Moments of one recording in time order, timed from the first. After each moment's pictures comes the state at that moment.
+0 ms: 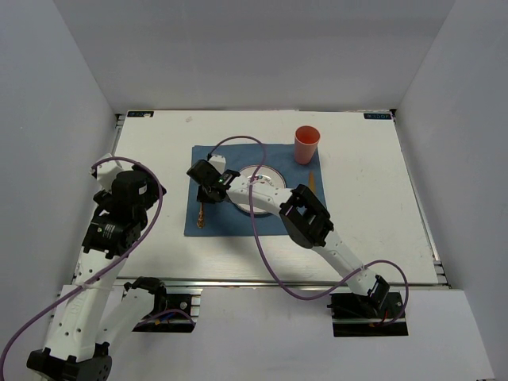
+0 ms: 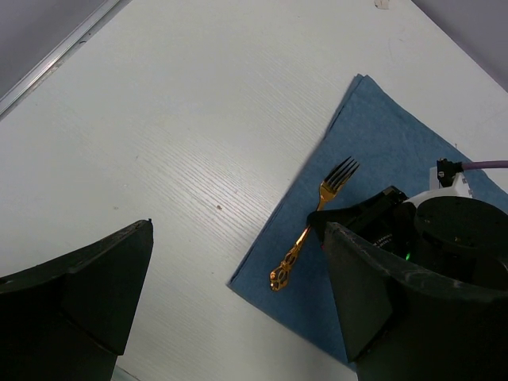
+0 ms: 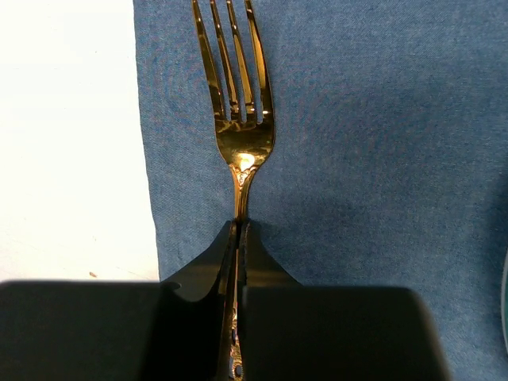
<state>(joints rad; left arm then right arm) -0.25 0.76 0.99 -0.82 -0.59 -0.68 1.02 2.49 2.12 -0.53 0.25 0.94</state>
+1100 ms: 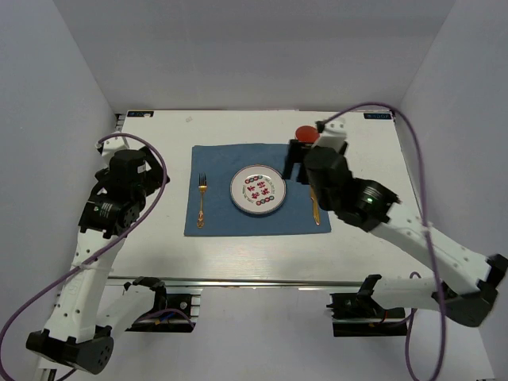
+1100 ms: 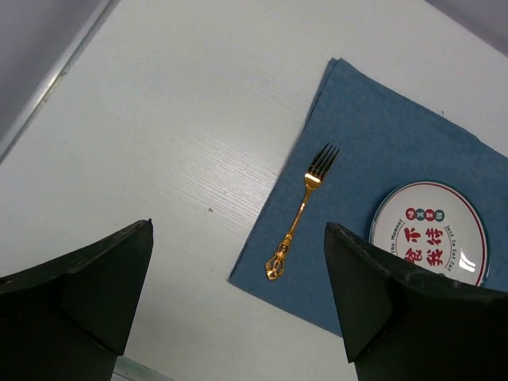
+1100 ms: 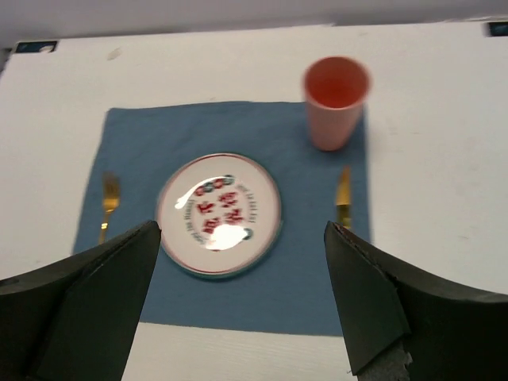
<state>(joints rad) -0.25 0.92 1.19 -0.88 -0.50 -0.55 0.97 1.19 1.32 -0.54 0.72 0.47</state>
